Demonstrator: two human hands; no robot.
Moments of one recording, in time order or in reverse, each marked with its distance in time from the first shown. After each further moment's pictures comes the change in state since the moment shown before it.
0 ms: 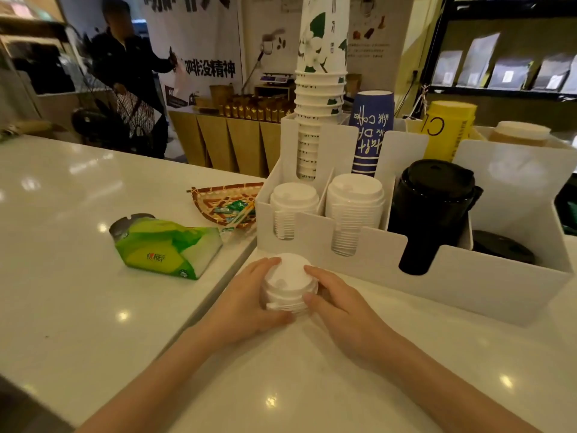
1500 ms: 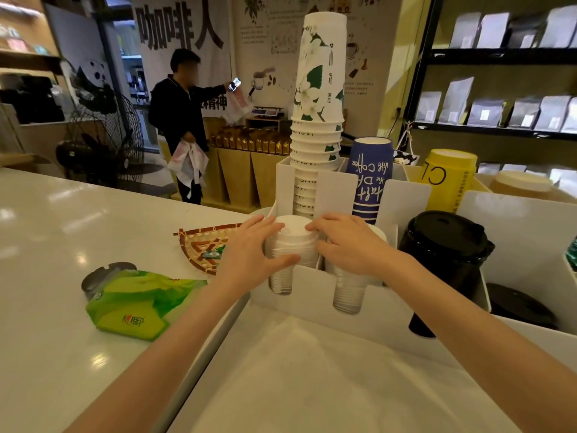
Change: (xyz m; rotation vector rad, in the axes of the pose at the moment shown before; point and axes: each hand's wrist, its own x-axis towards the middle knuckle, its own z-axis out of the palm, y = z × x) left_hand 0.126 0.019 -0.051 0.181 0.304 0.107; right_hand 0.132 -0.071 -0.086 -0.832 0.025 -0.137
